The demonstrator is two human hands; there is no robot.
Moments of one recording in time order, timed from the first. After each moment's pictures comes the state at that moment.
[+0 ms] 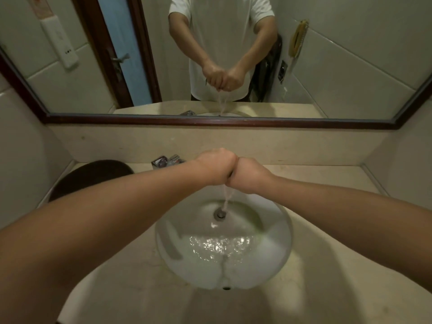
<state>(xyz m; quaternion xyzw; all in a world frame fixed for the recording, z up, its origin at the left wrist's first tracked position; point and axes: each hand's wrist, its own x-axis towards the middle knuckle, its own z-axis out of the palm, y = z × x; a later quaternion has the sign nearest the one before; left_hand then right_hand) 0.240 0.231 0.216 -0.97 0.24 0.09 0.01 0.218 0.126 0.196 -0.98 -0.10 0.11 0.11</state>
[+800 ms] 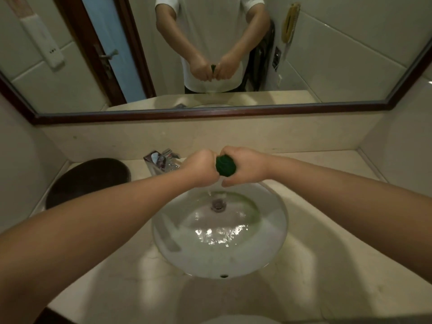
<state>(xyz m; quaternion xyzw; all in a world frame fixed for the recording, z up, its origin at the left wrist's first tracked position) 0.231 0.245 0.189 -0.96 0.18 0.15 -0.17 0.217 0.092 0.195 -0.95 -0.17 0.14 0.23</state>
